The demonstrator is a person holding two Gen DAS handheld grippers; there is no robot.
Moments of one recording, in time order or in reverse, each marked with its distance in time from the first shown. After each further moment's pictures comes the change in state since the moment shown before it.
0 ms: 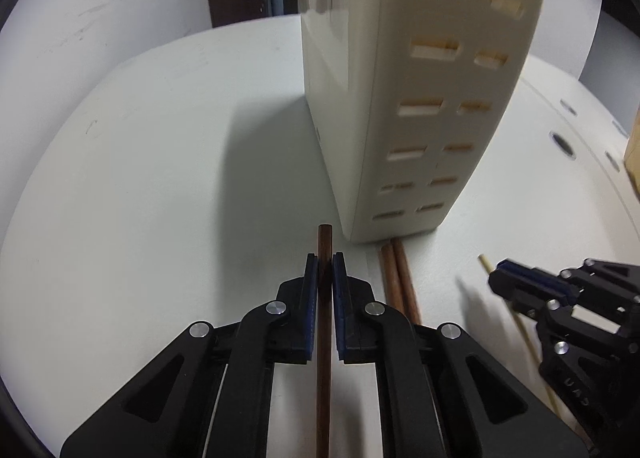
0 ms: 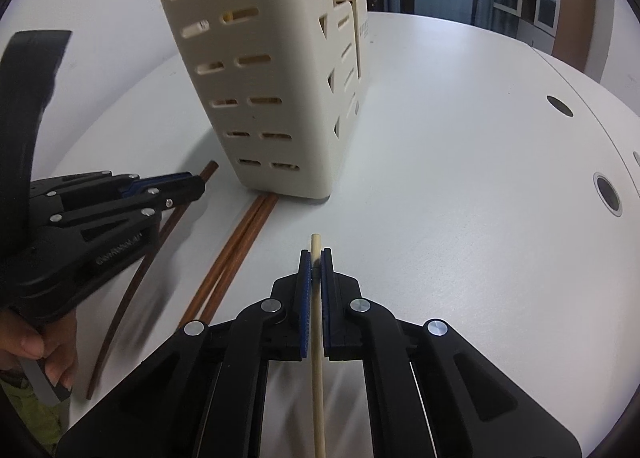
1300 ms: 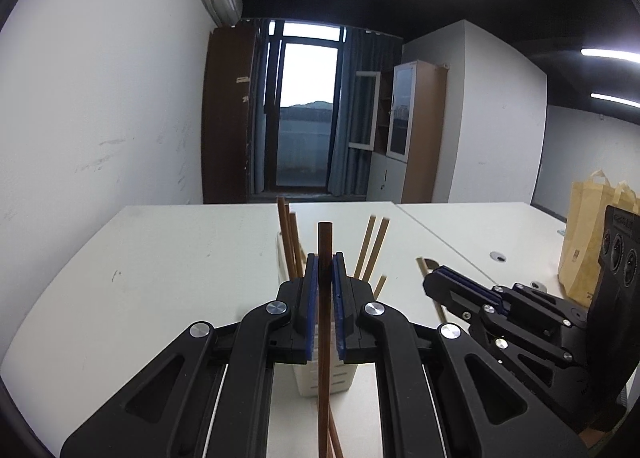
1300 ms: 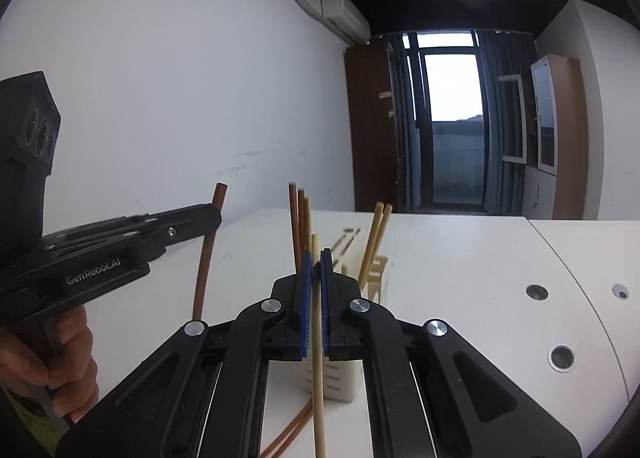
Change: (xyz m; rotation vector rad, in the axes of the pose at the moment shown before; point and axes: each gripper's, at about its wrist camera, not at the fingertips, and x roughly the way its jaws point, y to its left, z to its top) left arm -0.191 -0.017 0.053 -0.005 -0.588 -0.106; right arm -0.153 0.000 0.060 -0.088 -0.663 0.085
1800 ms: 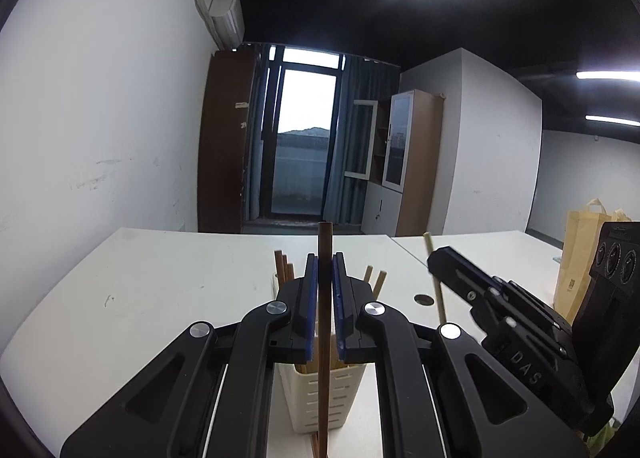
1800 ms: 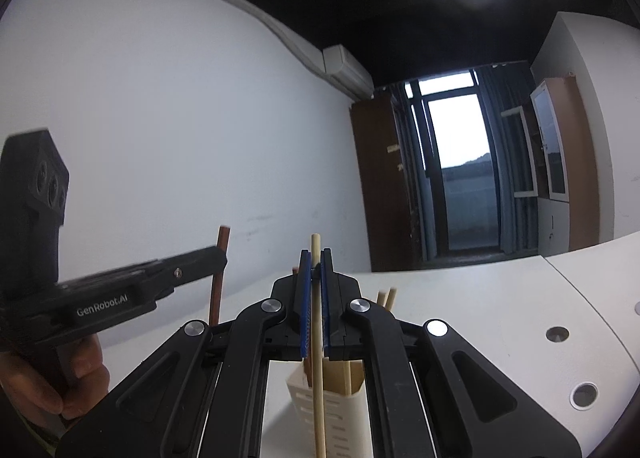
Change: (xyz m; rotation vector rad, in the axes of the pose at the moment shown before) left arm 0.001 0.000 0.013 -0.028 -0.112 -0.017; right arm 0.009 -0.027 0.023 0.054 -0.245 0.059
